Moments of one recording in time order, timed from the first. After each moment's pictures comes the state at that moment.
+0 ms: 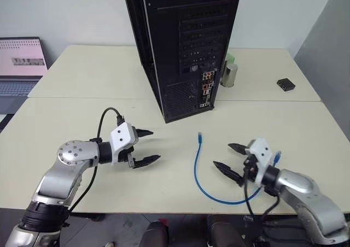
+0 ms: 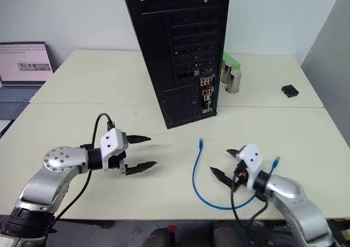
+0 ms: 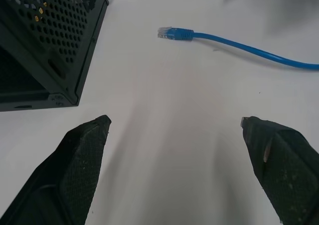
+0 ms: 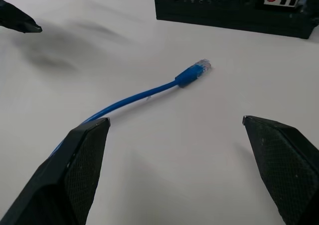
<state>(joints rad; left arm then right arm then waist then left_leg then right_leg) -0.23 0.78 -0.02 -0.12 -0.28 0.22 -1.06 0.01 -0.48 0.13 -0.49 0.35 0.54 0.54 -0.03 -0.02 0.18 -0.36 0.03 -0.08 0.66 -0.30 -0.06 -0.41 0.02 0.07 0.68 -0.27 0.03</state>
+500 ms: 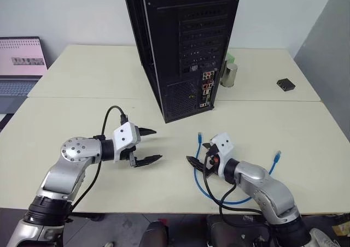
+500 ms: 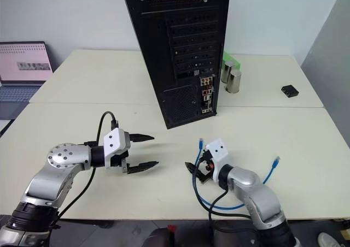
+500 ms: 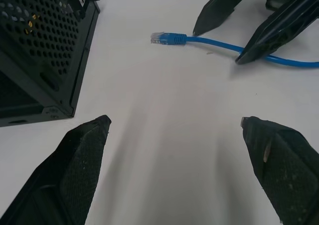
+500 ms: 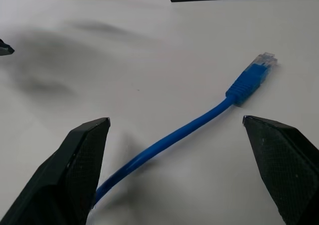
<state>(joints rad) -0.25 0.77 -0.04 -0.09 -0.27 0.17 -1.09 -0.17 -0.25 0.27 -0.36 0.29 0.73 0.38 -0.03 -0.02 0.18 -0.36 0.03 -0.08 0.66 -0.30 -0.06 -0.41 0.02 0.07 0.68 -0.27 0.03</state>
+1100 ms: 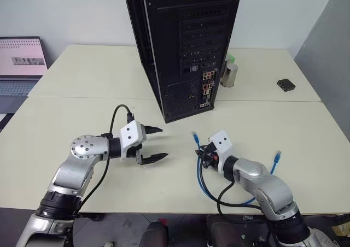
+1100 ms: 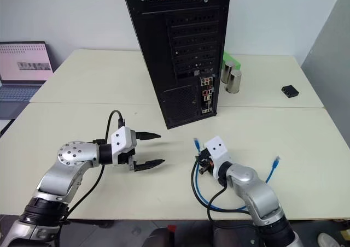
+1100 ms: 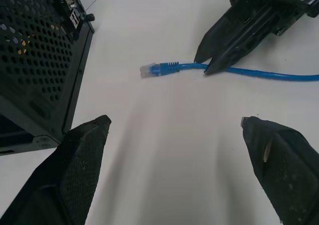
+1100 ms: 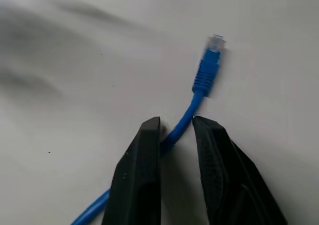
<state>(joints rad) -0.33 0.70 -0.08 -0.01 -0.25 0.10 -1.10 -0.21 -0.27 0.29 -0.39 0.22 0.84 0.35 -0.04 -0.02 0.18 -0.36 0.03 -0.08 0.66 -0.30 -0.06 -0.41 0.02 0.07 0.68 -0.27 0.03</state>
